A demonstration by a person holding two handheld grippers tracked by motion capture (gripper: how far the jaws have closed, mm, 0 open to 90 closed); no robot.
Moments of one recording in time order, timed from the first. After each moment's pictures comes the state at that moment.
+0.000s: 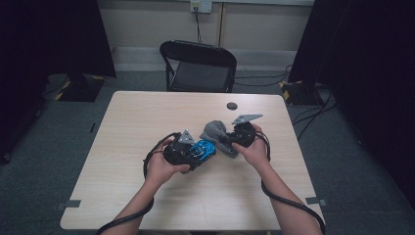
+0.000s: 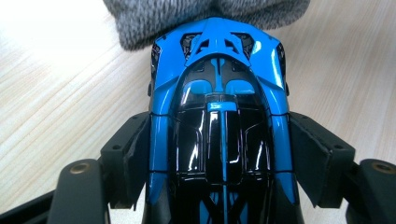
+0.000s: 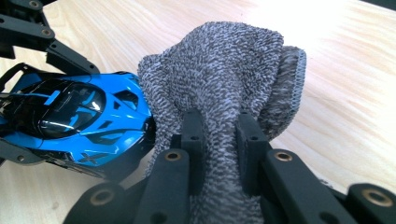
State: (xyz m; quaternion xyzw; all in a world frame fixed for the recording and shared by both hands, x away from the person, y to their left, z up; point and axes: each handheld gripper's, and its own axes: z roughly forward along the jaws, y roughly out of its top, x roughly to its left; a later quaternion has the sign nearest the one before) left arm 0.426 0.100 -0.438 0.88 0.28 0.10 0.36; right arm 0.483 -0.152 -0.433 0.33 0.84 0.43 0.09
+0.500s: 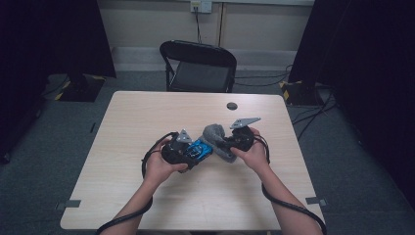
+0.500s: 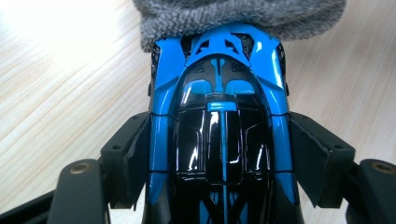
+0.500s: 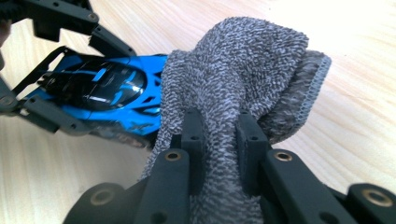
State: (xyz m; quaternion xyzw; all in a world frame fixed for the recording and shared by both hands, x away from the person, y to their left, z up) left arm 0.432 0.109 -0.444 0.88 0.29 0.10 0.35; right arm 0.472 -0.148 -0.438 0.30 0.85 0.44 0.07
